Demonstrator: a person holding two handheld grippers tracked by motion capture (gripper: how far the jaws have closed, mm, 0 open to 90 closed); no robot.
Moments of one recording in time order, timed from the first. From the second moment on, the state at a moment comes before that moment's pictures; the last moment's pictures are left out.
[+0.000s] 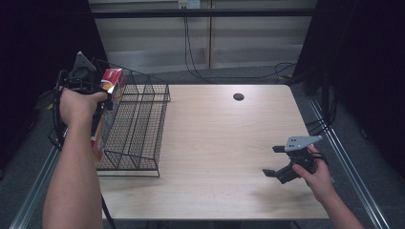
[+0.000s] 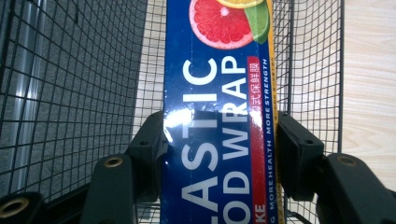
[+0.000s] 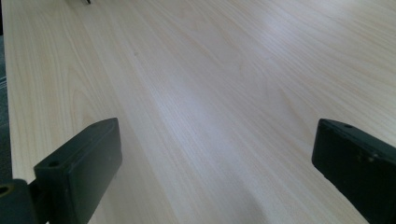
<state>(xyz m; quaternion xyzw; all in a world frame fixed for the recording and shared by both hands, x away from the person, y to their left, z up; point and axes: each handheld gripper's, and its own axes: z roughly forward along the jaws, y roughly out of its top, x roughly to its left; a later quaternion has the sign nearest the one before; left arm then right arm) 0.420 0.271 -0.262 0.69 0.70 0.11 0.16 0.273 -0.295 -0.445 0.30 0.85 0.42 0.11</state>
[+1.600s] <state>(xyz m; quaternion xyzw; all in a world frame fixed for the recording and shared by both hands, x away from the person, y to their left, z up) 0.425 0.280 -0.279 0.68 0.71 0.11 0.15 0.272 -0.294 -0.445 0.30 0.85 0.42 0.11</state>
